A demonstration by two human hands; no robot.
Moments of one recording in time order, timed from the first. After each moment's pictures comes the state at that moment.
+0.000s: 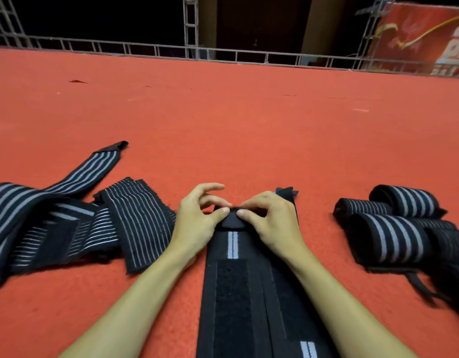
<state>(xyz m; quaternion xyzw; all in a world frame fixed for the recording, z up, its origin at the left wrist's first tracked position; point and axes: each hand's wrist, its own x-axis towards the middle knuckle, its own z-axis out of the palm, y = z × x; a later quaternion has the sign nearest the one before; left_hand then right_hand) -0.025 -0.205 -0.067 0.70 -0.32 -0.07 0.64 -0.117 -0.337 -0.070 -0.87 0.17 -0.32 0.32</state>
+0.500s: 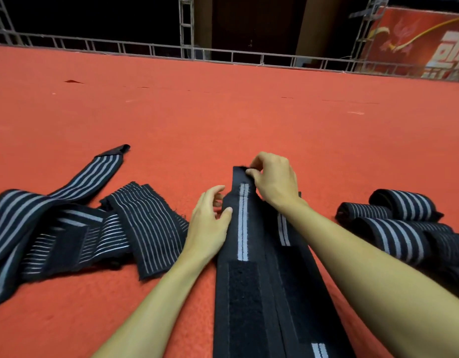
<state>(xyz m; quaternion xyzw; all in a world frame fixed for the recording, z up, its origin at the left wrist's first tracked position) -0.015 -0.213 -0.076 0.76 -0.34 -0.02 0.56 -0.054 -0.367 -0.016 -0.90 0.29 -0.29 0.14</state>
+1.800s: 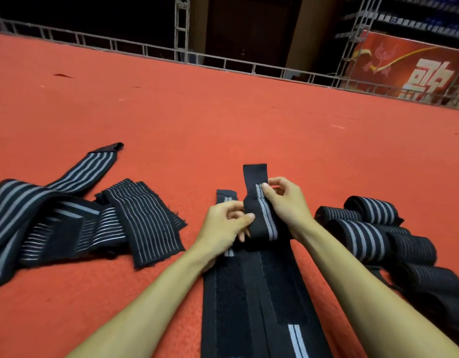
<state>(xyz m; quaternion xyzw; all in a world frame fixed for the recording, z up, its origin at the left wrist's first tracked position) -0.053 -0.225 -0.057 0.62 -0.34 -0.23 0.67 -0.122 -0.361 -0.024 -0.79 0.29 -0.31 0.44</state>
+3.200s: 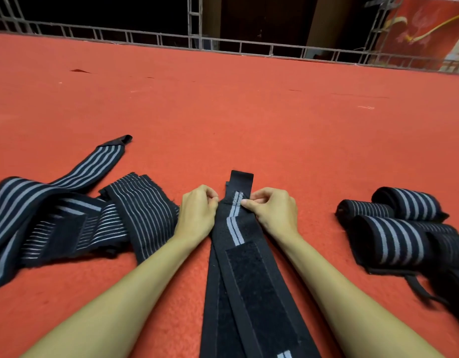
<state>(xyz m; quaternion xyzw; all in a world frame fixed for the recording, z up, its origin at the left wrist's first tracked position) 0.008 -0.220 -0.076 0.86 -0.29 0.04 0.42 -0.091 -0.347 -0.068 -0.82 0.35 -0.26 0.36</state>
